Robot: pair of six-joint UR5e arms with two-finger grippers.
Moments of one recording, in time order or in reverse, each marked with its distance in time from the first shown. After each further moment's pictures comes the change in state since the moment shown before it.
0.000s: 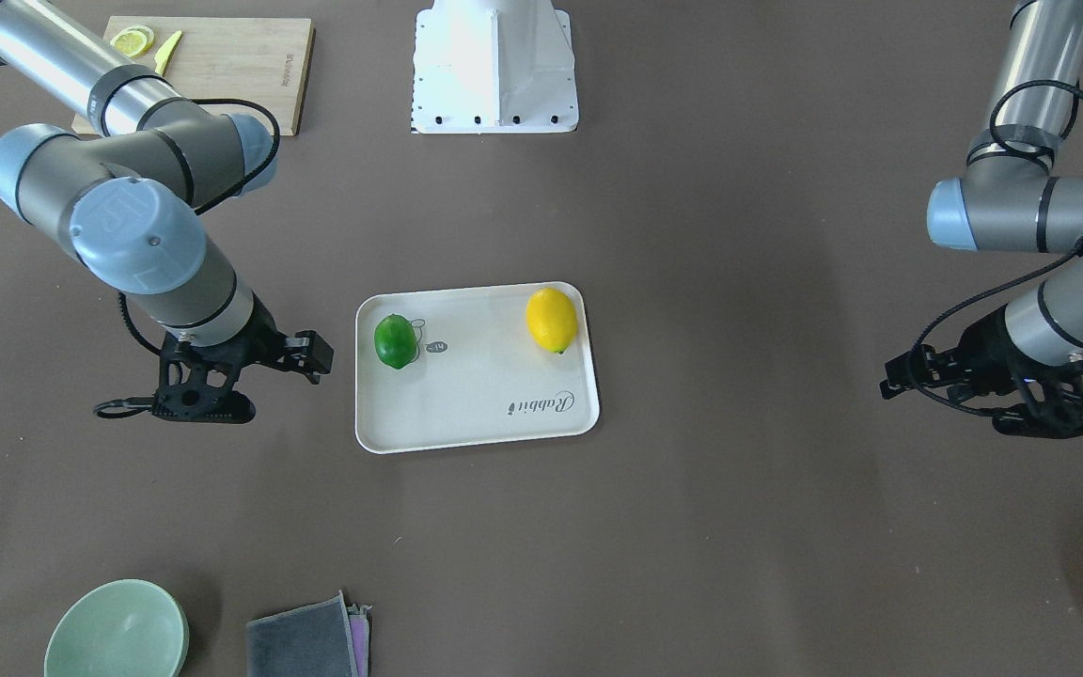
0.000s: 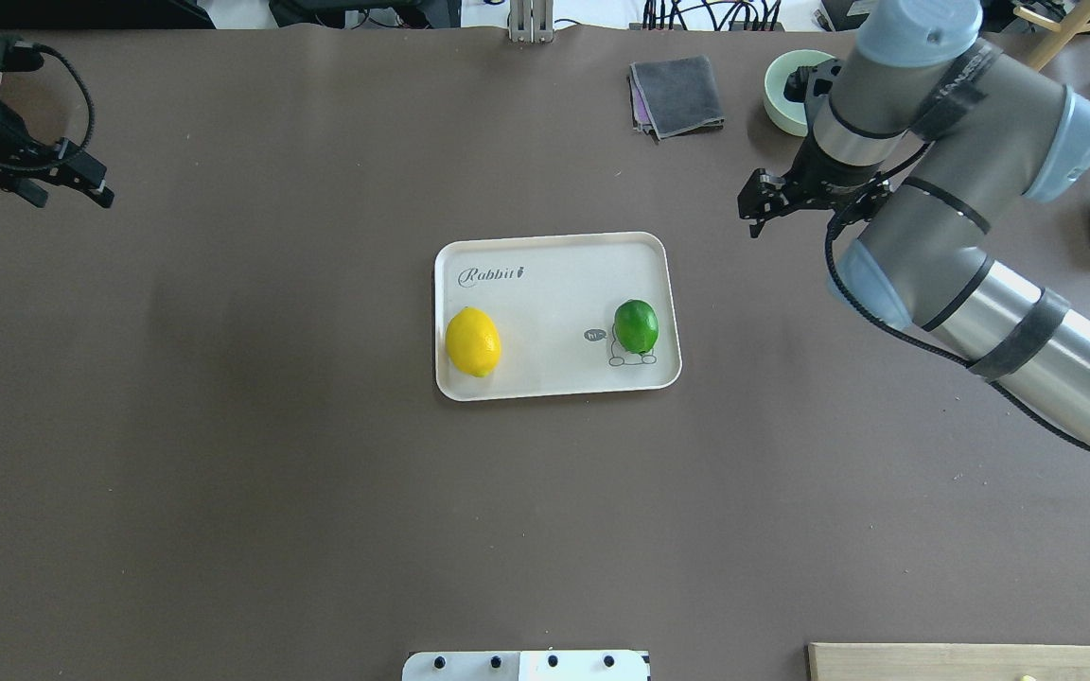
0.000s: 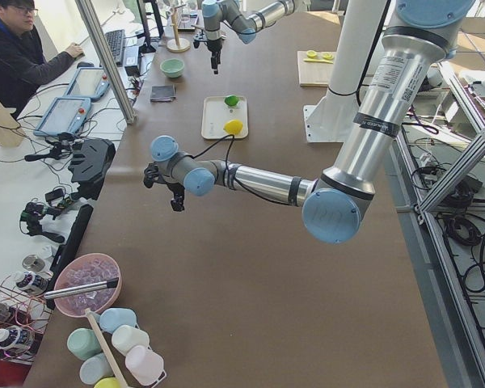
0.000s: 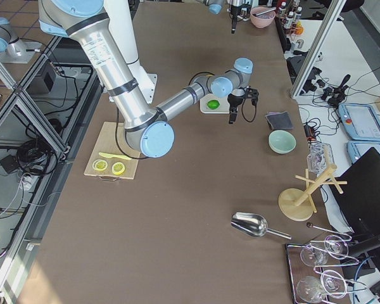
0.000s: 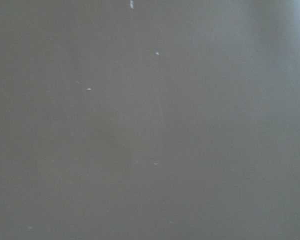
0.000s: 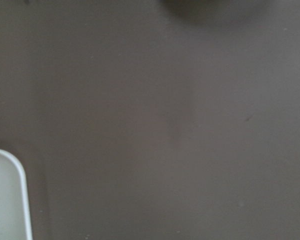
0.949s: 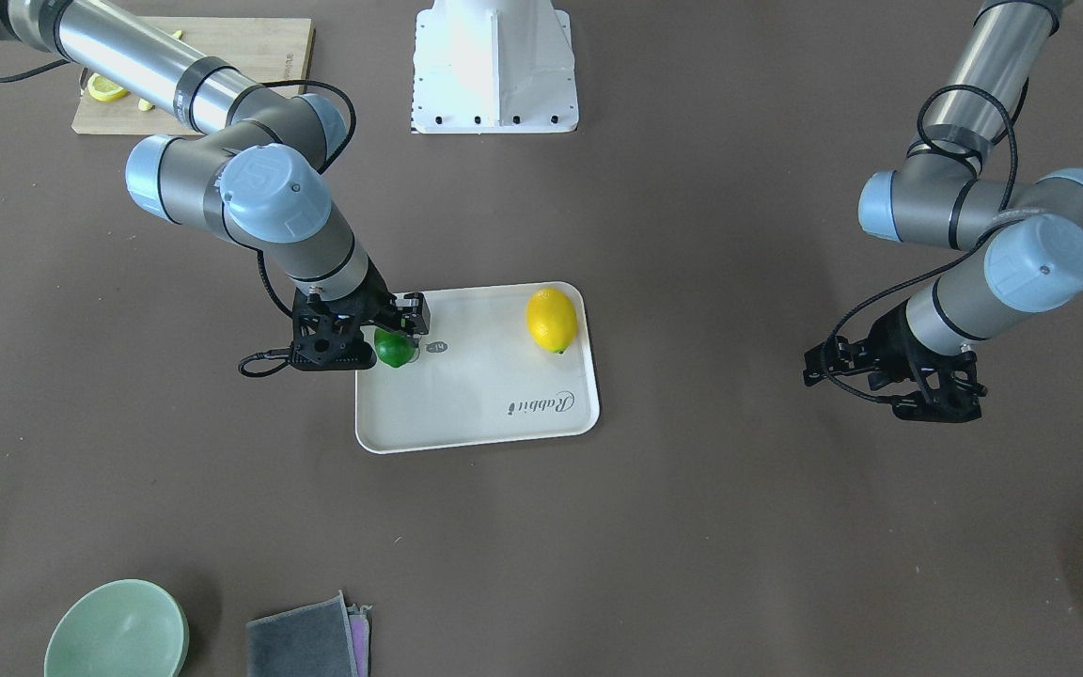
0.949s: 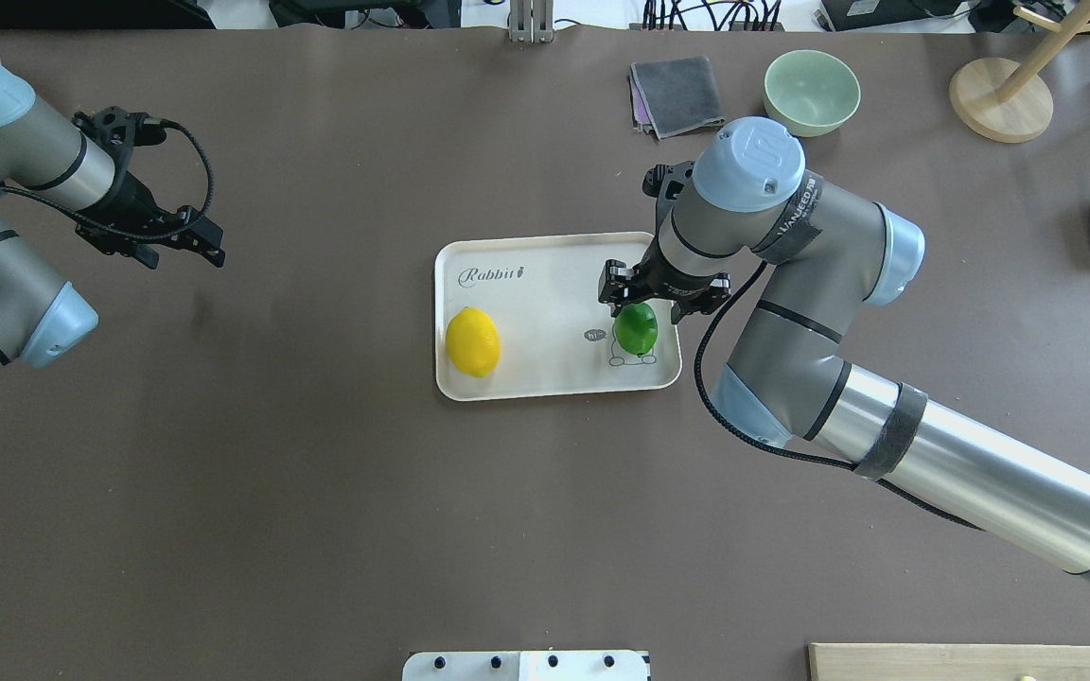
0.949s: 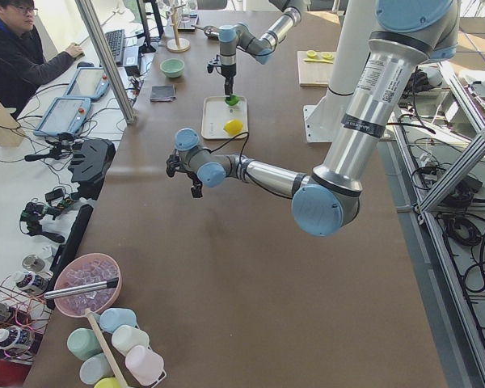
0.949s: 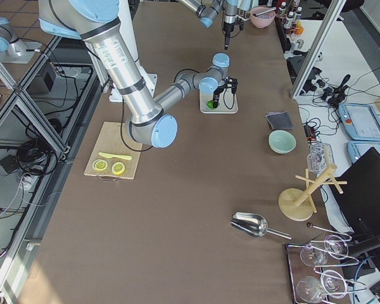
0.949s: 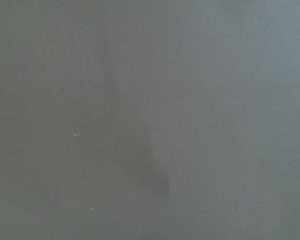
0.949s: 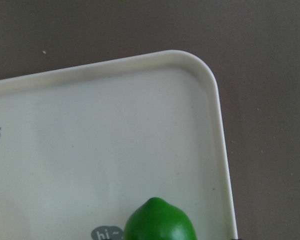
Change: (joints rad) left arm 0.245 -0.016 -0.017 -0.194 0.102 -0.363; right arm -0.278 0.103 -0.070 0.270 -0.108 0.406
